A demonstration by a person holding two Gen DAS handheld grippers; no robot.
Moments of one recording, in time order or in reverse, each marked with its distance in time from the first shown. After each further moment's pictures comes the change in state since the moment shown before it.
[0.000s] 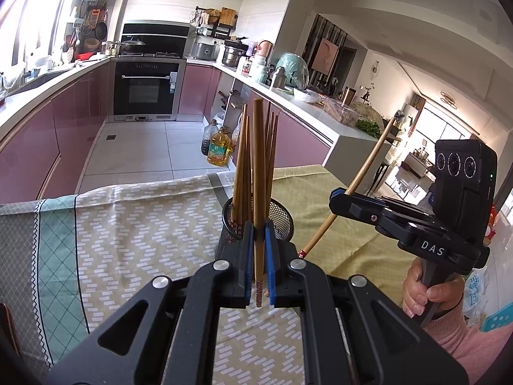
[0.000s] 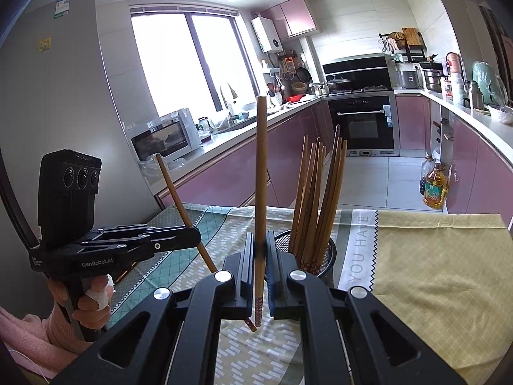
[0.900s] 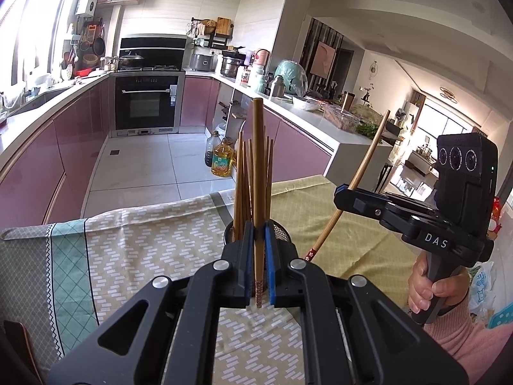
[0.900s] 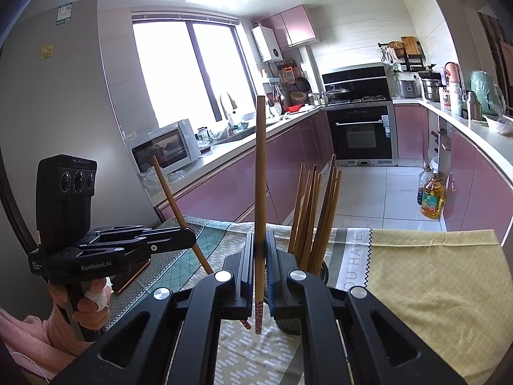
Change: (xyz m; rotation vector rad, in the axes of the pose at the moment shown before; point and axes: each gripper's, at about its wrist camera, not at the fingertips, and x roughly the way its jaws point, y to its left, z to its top) left arm -0.012 -0.008 0.021 0.050 -0.033 0.026; right arm -0.012 0.002 0.023 -0.009 -0.039 -0.008
